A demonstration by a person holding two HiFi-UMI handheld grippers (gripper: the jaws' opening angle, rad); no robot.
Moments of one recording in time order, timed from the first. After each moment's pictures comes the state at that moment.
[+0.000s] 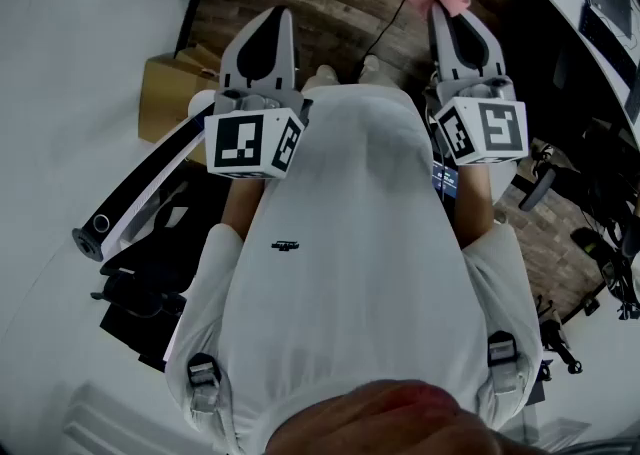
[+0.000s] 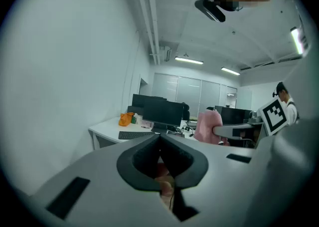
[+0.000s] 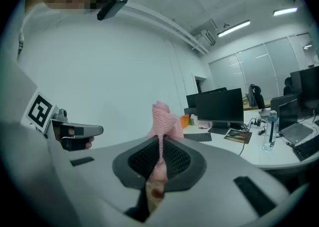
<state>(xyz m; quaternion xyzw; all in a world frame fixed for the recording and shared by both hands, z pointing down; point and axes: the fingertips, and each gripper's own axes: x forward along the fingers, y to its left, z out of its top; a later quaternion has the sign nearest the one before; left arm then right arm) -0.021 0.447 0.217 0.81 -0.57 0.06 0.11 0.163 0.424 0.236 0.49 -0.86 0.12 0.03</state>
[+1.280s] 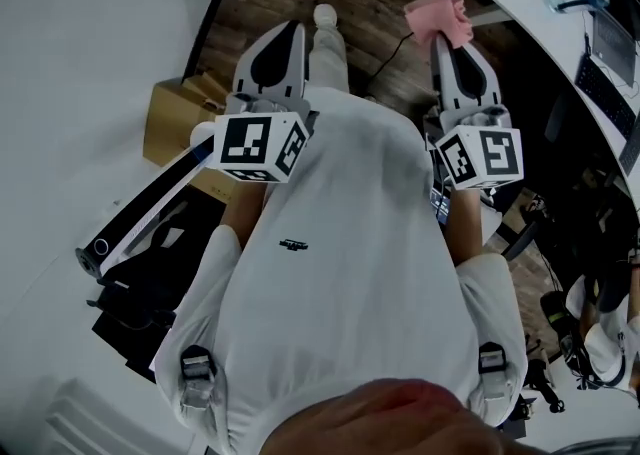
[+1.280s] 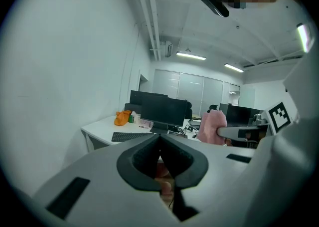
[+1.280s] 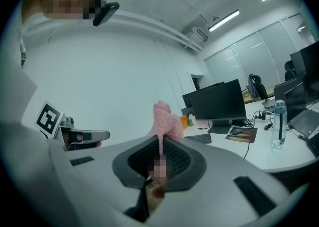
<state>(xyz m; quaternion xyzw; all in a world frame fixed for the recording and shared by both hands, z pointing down) 0.040 0.342 0.237 0.80 -0.58 0.07 0.13 0.226 0.331 0.256 0.47 -0.87 0.16 -0.01</state>
